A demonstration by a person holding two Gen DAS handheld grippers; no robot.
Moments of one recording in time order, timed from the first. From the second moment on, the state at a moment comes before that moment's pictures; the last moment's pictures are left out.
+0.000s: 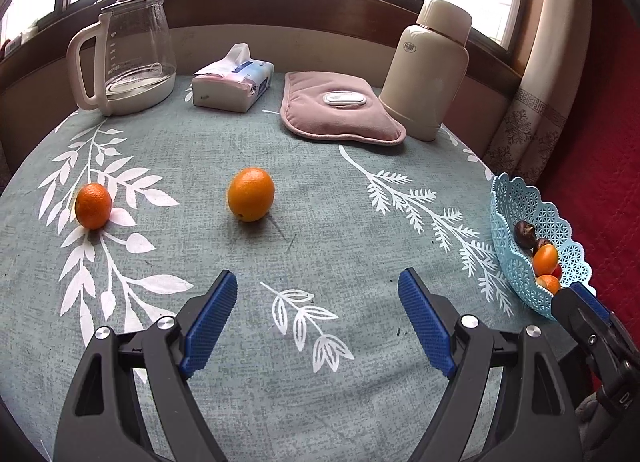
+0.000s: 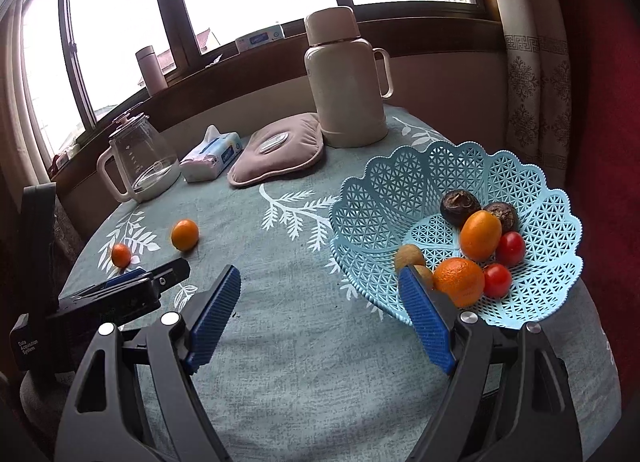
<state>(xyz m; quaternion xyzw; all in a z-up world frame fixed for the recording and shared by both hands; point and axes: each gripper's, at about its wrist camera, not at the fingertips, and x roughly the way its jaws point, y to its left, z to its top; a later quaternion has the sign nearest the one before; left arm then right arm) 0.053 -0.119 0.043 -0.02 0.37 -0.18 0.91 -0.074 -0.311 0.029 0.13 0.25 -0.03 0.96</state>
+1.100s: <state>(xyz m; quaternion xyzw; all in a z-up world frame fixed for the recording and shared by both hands) 0.105 0.004 0.046 -0.05 0.36 -0.03 0.93 -0.064 -0.266 0.006 0.08 0.29 0.02 0.95</state>
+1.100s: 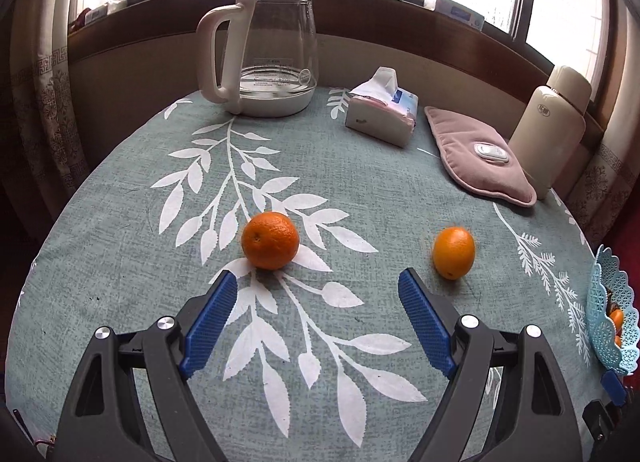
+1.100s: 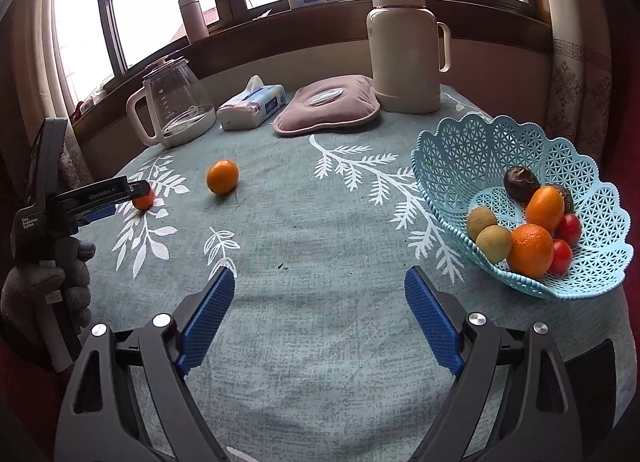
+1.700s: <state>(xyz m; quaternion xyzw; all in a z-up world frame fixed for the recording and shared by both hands) 0.156 0.026 0.029 -0.05 0.39 0.01 0.92 -0.063 -0.265 0.003 0.09 0.30 0.02 0.95</state>
